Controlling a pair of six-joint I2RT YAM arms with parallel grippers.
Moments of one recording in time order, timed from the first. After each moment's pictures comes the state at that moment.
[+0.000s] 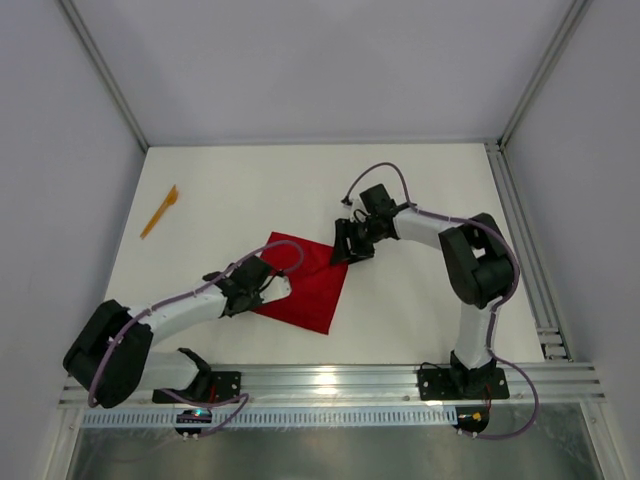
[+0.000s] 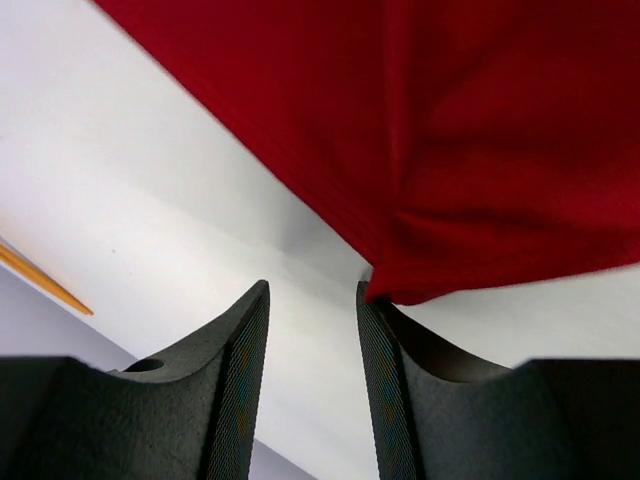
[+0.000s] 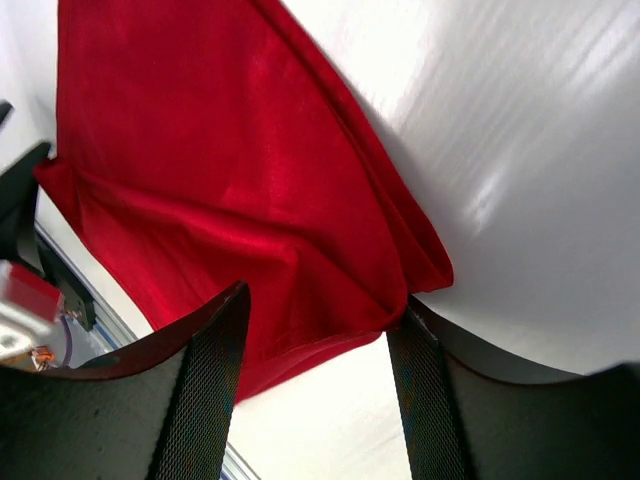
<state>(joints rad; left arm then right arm) -0.68 1.28 0.55 -0.51 -0.35 0.68 0.46 1.95 1.22 -0.34 -0.57 0.32</state>
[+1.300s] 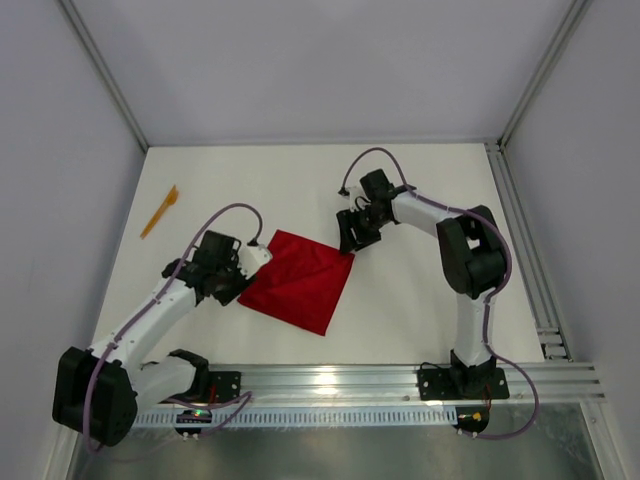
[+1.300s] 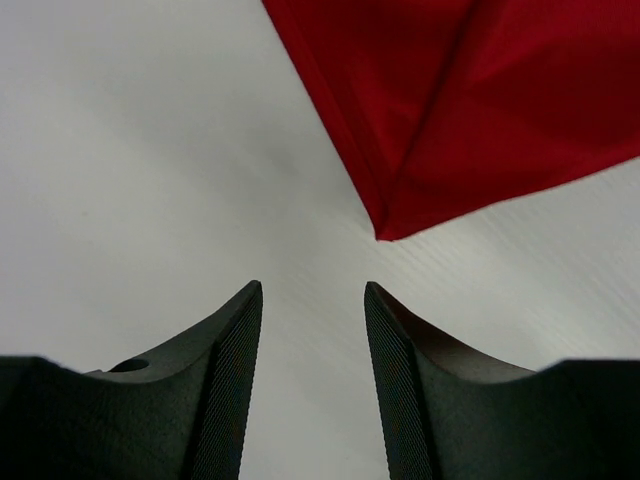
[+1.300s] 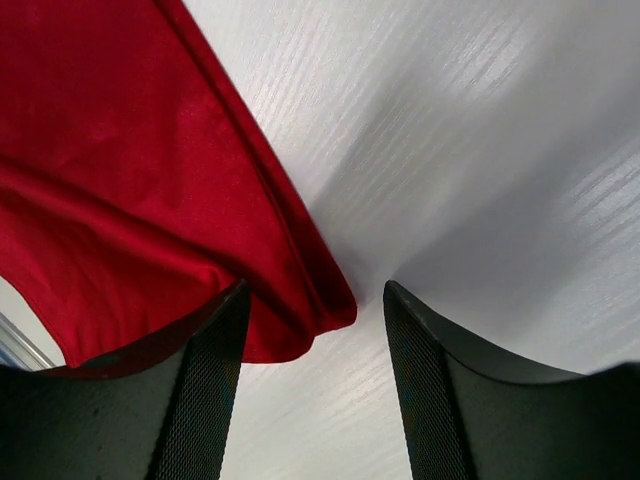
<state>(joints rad) -0.36 1.08 0.71 -0.64 -0.01 0.58 0.42 2.03 1.41 -0.56 -0.45 0.04</state>
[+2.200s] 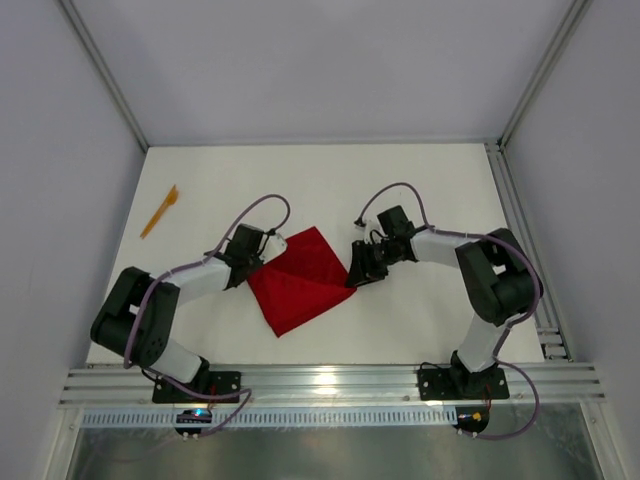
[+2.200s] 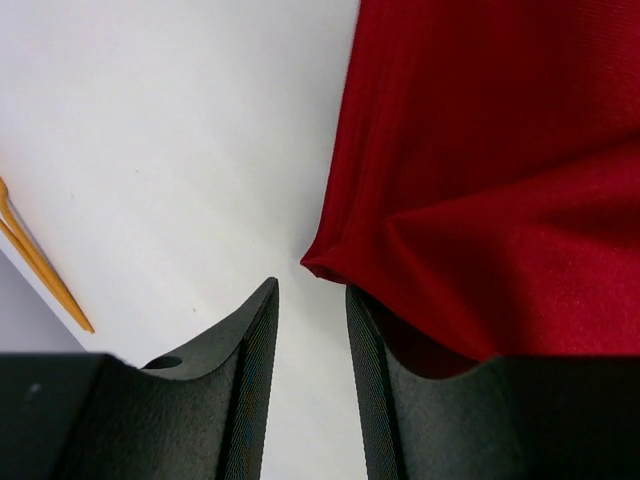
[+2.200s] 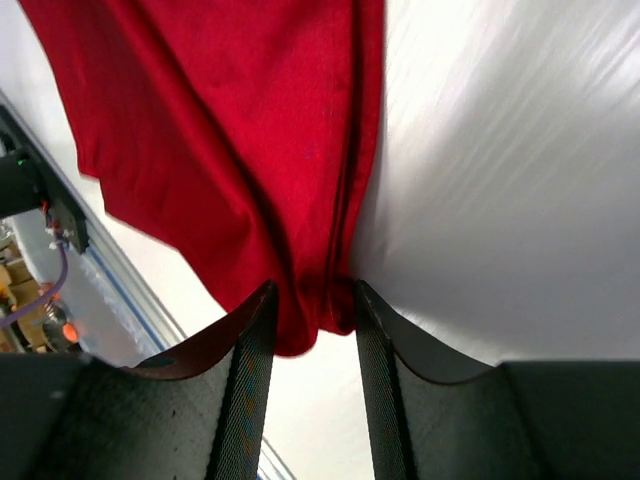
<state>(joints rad) -0.44 1.50 0.66 -0.16 -0.32 0.63 0.42 1.80 0.94 -0.28 -0.66 0.24</state>
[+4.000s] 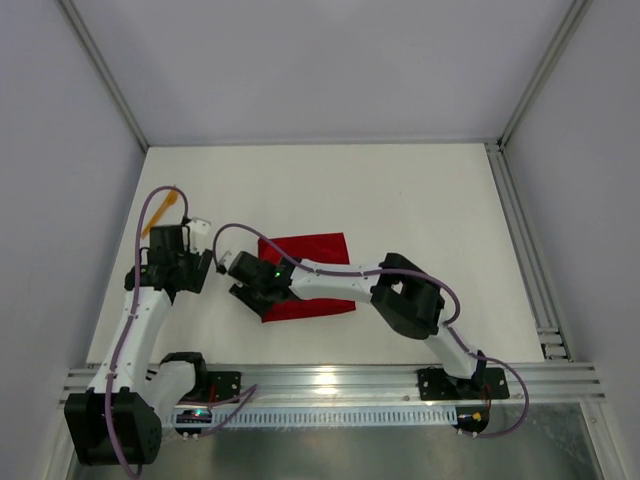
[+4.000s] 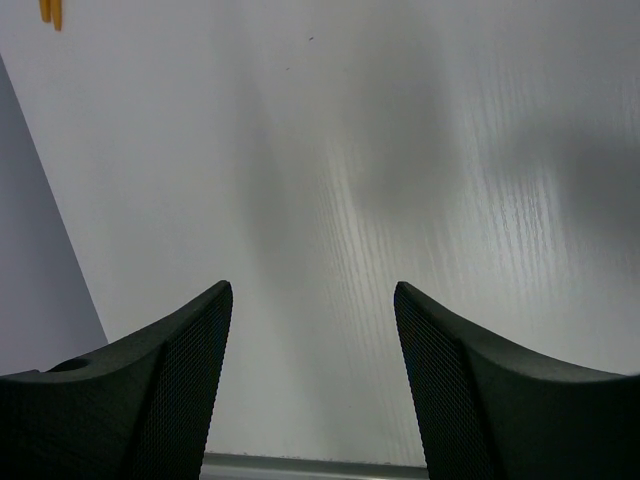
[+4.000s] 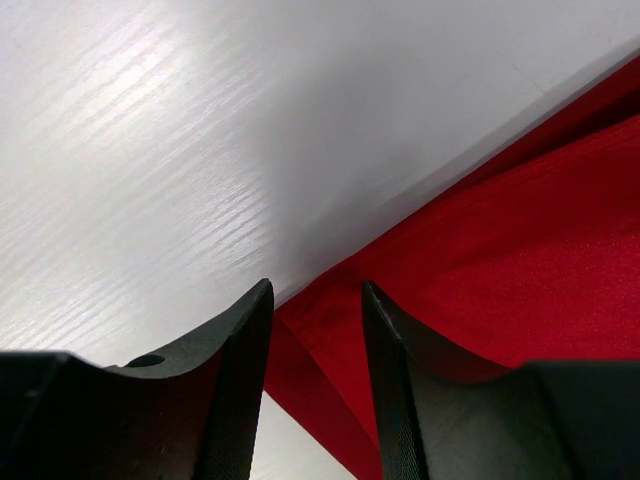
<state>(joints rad) 0.02 0.96 0.72 -0.69 -0.12 0.36 1.19 2.18 1.67 -0.46 0.09 0.13</state>
